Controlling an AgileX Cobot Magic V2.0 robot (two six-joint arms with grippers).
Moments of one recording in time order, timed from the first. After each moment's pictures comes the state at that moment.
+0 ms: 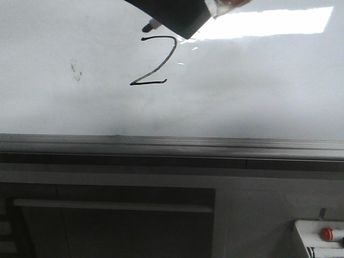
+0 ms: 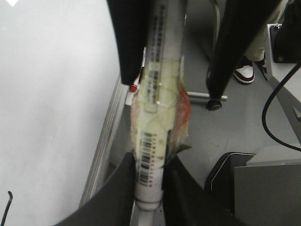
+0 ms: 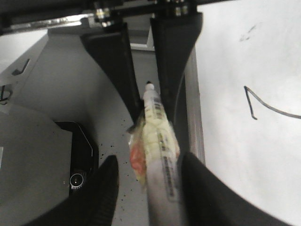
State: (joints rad) left arm -0.81 1.32 -1.13 -0.58 0.77 1.00; right arm 0.39 1.16 -1.15 0.66 1.14 -1.28
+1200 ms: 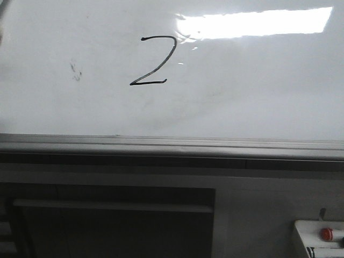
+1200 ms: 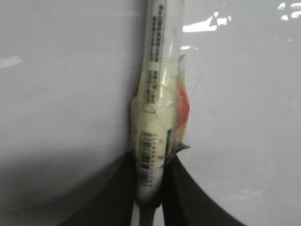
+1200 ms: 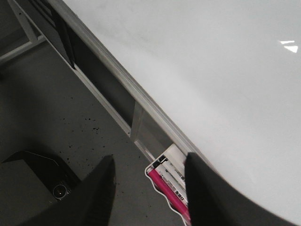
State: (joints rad) left arm -0.15 1.15 -0.67 -0.49 0.18 0.57; right arm 0.11 0.76 -0.95 0.40 1.14 -0.76
